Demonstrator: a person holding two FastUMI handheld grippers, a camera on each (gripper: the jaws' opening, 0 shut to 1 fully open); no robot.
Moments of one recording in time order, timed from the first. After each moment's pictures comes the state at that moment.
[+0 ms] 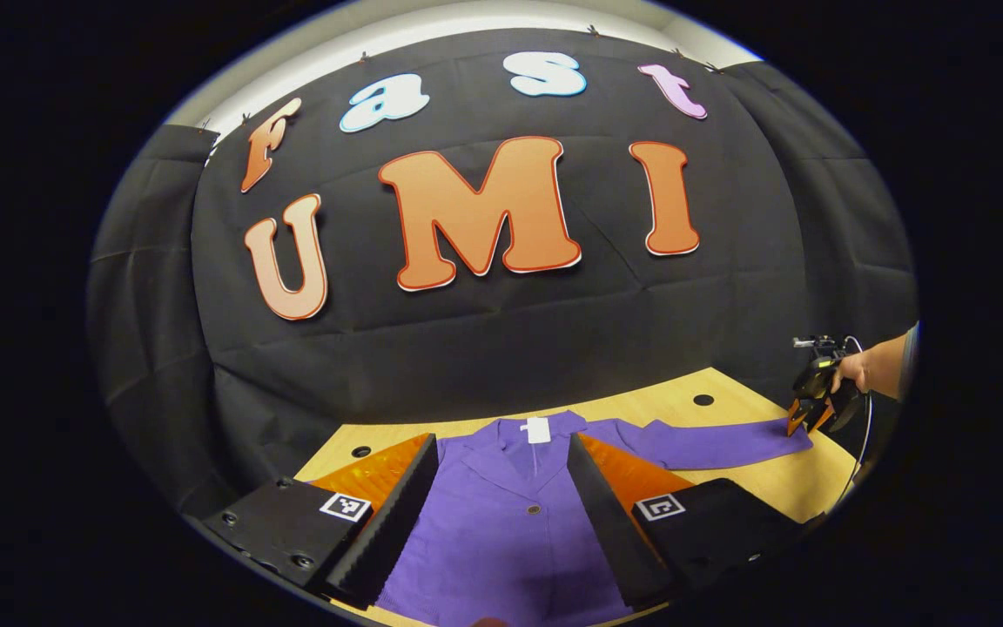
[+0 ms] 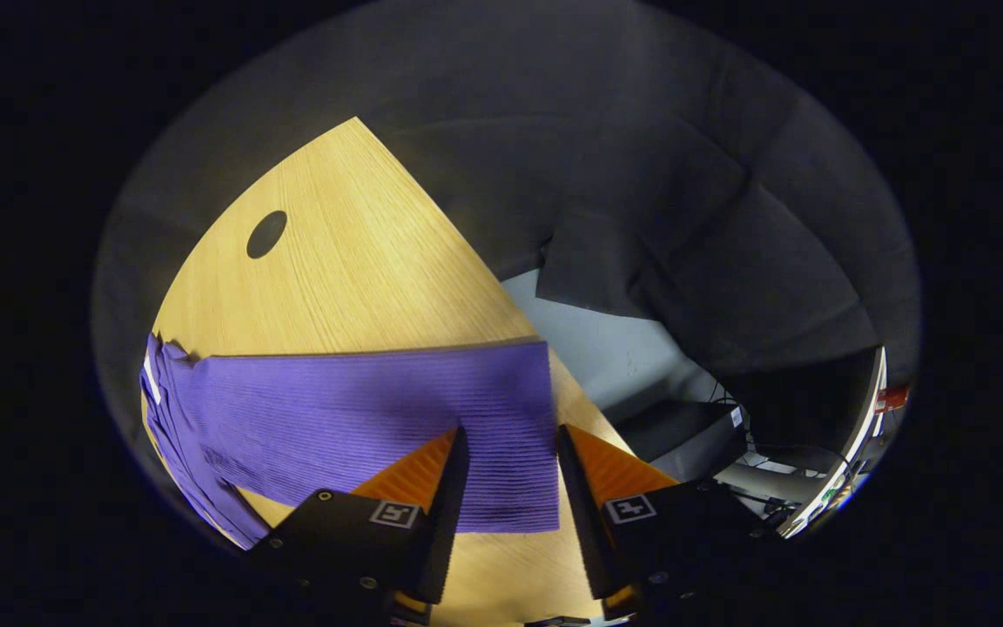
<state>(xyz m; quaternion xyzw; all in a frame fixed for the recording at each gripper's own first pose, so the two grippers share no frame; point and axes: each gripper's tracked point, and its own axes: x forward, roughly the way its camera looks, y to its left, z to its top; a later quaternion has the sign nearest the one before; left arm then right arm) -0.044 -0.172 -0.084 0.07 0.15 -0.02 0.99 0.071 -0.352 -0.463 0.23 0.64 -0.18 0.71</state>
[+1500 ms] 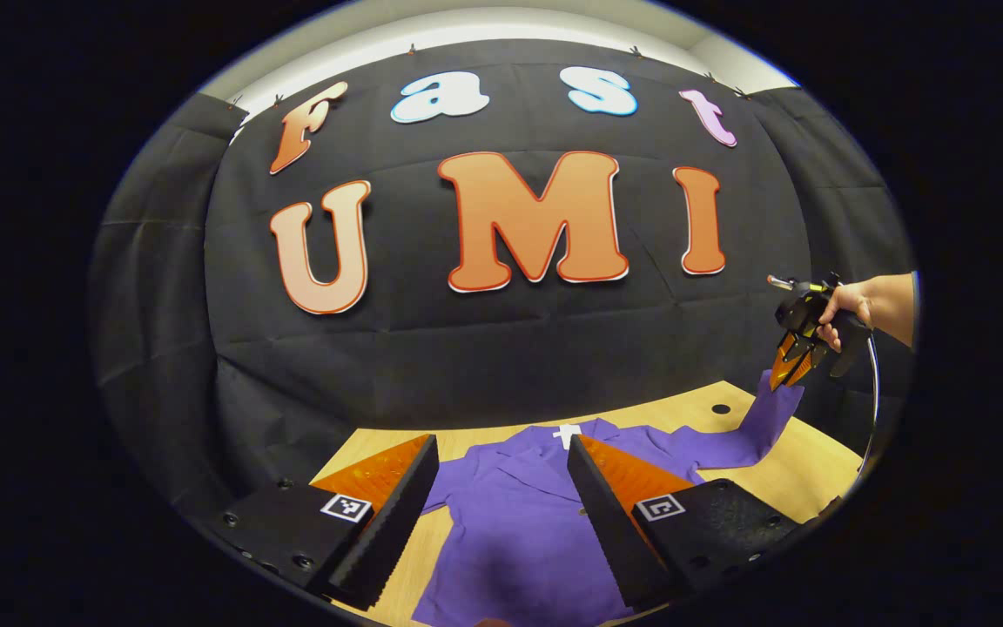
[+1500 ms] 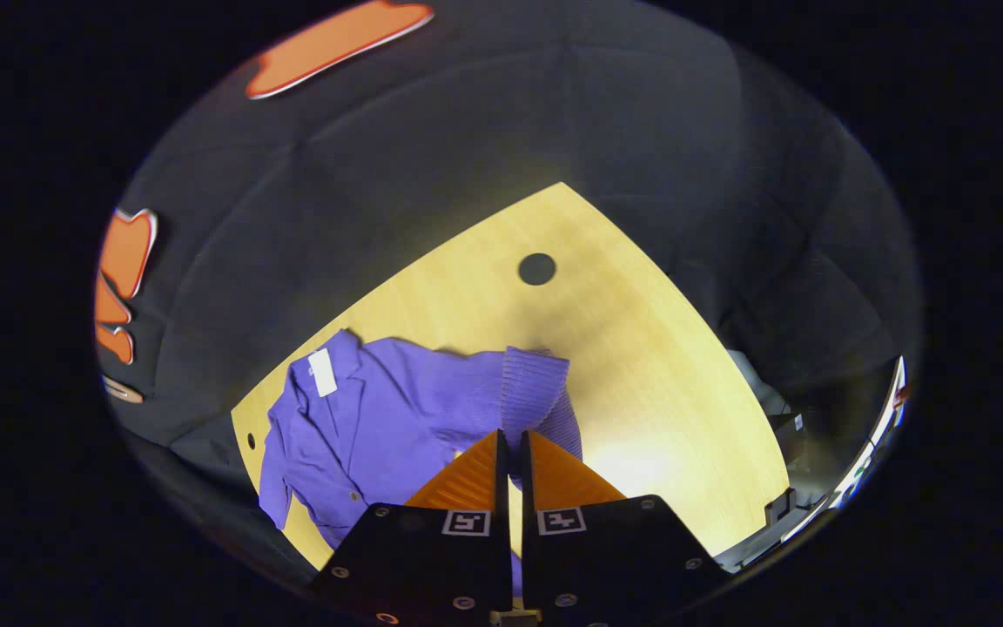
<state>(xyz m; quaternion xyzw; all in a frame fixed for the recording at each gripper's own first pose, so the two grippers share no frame) -0.035 -0.035 -0.085 0.03 0.13 -0.03 0.99 0.143 -0.171 -0.241 0.26 0.54 -0.06 0.80</state>
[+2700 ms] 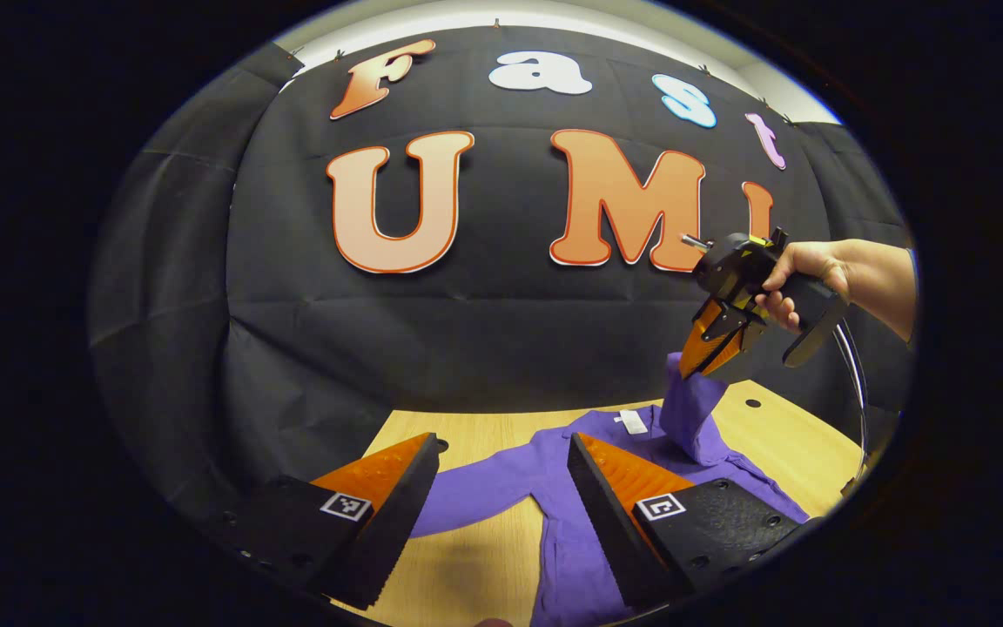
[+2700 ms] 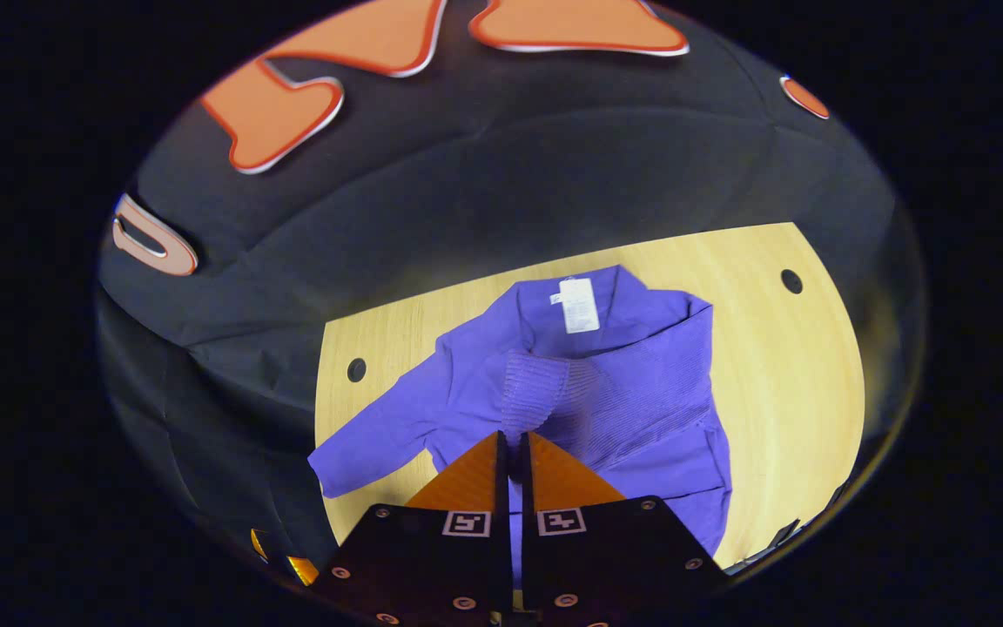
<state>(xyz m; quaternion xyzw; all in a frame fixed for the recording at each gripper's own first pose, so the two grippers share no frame) -0.004 0.145 -0.132 -0.01 0.16 -0.03 0.99 0.170 0.198 -0.143 0.19 0.54 0.10 0.82</state>
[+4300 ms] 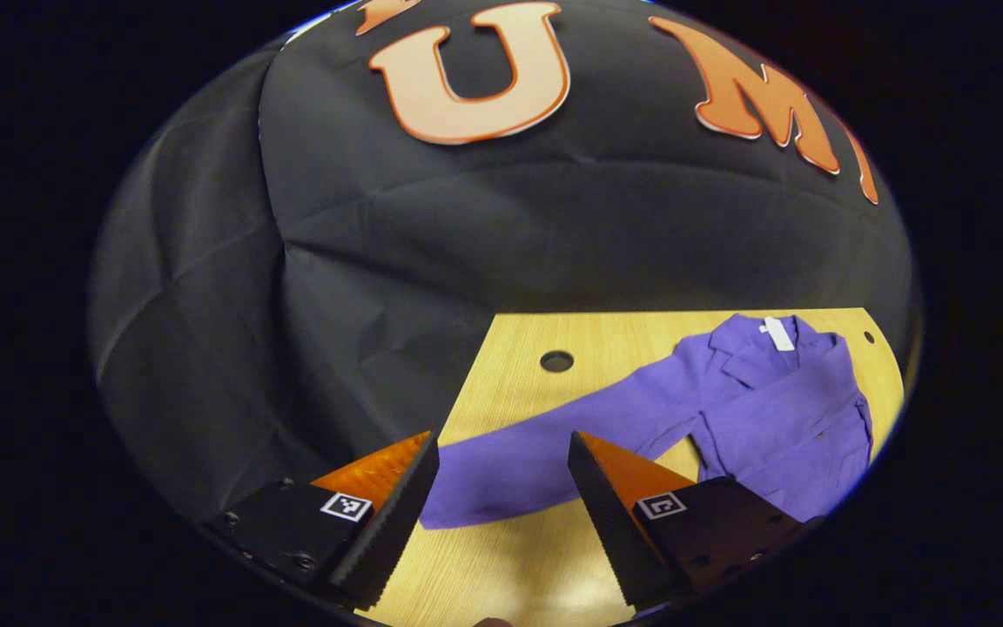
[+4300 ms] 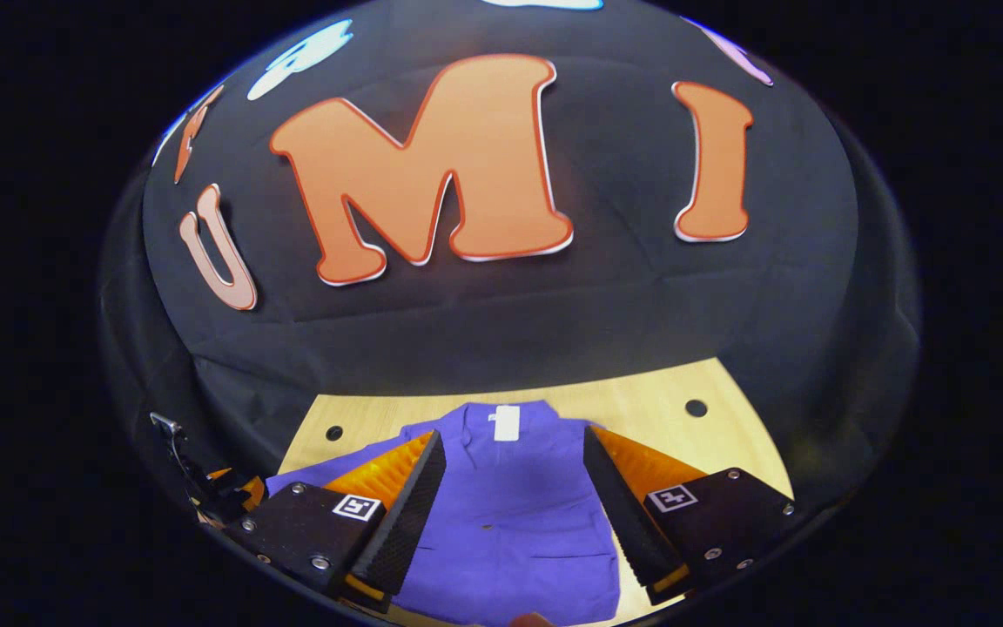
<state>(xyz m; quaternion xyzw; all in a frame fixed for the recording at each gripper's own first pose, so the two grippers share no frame) 0.059 0.288 -0.285 0.04 0.38 0.11 0.92 0.123 0.019 -0.015 0.12 0.27 0.05 0.95</state>
